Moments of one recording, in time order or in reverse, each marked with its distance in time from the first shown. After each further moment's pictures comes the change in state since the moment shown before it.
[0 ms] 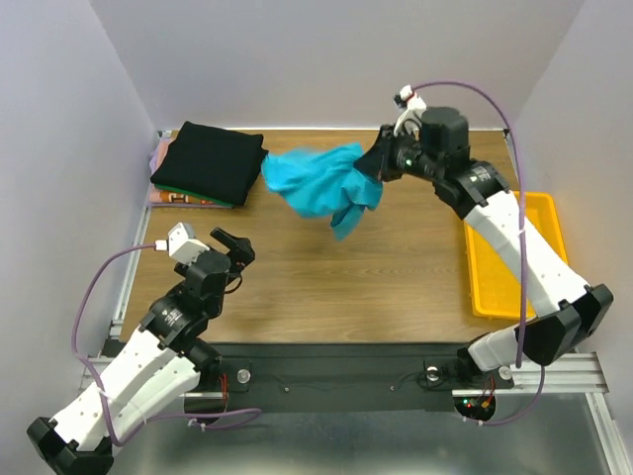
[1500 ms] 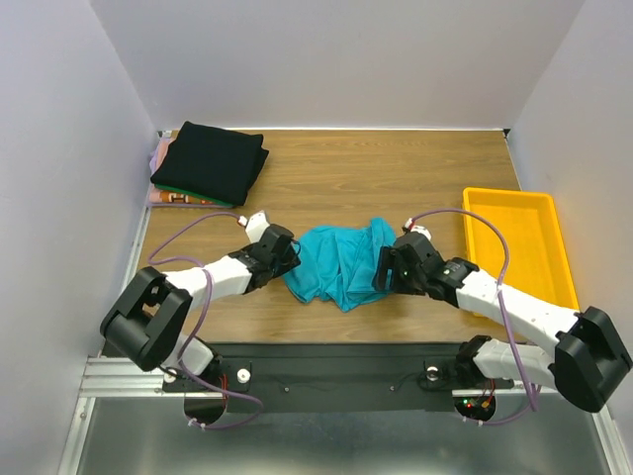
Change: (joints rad) left arm -0.002 0.849 0.047 0.402 0.317 0.038; right arm 0.215 -0.309 -1.012 0.013 0.455 0.370
